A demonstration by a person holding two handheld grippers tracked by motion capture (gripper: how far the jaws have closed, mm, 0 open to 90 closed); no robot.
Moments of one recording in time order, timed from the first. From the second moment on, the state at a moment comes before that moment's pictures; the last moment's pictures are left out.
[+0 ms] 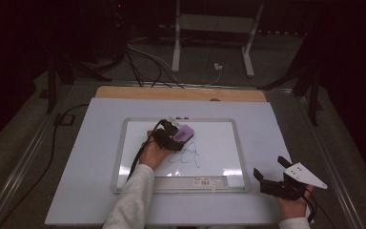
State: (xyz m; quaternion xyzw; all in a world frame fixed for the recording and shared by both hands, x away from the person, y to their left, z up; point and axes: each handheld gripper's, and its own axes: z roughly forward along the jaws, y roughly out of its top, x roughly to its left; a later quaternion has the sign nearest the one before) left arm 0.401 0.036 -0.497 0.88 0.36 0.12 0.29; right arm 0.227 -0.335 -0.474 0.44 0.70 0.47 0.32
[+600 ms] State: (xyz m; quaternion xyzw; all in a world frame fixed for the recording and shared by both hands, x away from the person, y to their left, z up) left arm 0.416 0.056 -0.498 0.84 0.43 0.15 0.28; right arm 0.226 -0.337 -0.474 0.45 0.69 0.47 0.32
